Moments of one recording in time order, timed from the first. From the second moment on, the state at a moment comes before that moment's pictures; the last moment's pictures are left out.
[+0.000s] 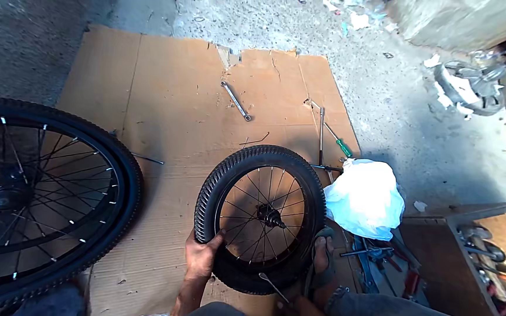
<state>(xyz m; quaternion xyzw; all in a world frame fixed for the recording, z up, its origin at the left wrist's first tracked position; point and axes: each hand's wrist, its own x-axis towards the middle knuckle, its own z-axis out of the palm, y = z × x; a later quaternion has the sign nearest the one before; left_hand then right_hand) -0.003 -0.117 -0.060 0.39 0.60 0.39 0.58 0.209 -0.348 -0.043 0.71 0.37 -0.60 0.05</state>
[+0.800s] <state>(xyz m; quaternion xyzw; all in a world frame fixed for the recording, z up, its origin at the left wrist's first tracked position) -0.004 -0.120 -0.065 0.41 0.60 0.39 0.56 0.271 -0.175 0.036 0.82 0.55 -0.13 -0.09</state>
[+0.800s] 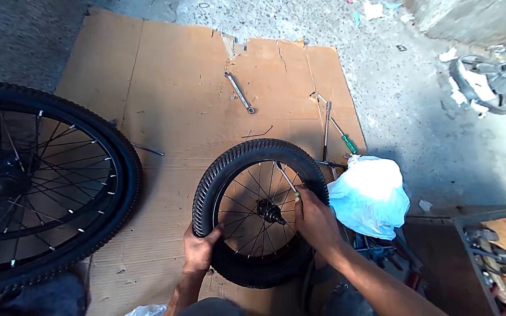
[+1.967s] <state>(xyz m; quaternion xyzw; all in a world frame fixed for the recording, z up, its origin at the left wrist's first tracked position) -0.001 -0.120 -0.058 0.41 0.59 0.39 0.58 0.335 0.014 0.174 0.65 0.76 0.02 0.09</state>
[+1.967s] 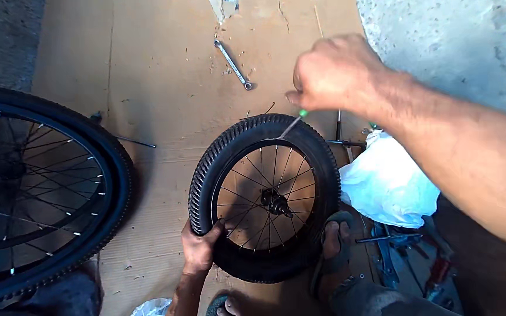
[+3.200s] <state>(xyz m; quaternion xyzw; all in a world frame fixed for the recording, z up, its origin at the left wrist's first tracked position) 0.025 -0.144 -0.040 0.48 0.71 0.37 0.36 0.335 0.055 0.205 0.48 0.78 -0.09 0.39</state>
